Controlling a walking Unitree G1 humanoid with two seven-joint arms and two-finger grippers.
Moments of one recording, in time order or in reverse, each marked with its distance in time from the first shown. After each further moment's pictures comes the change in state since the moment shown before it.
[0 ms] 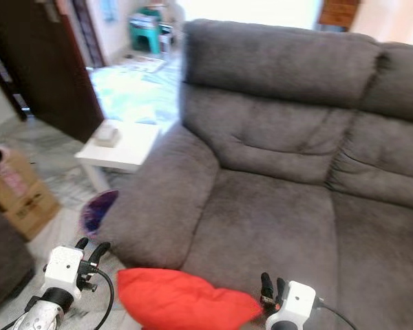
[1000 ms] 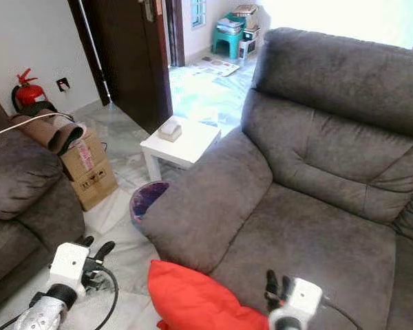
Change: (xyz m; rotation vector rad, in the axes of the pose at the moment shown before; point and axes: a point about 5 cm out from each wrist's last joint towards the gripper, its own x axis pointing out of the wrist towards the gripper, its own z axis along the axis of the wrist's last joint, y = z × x) left arm 0.003 0.001 0.002 0.013 0.044 -0.012; right arm 0.008 0.014 0.003 0.039 -0.001 0.018
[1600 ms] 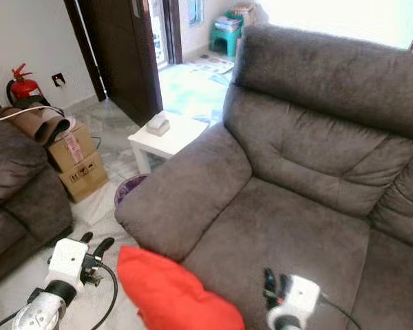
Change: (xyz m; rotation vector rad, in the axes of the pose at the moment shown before) left arm 0.000 -0.001 0.005 0.010 -0.016 -0.018; right arm -0.004 -0.026 0.008 -0.009 -0.016 -0.097
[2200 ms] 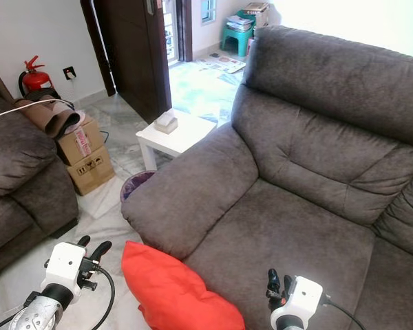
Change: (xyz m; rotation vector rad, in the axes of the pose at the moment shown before) left arm -0.003 0.003 -0.002 0.009 0.010 0.002; right arm 0.003 0.008 0.001 -0.022 0.011 0.037
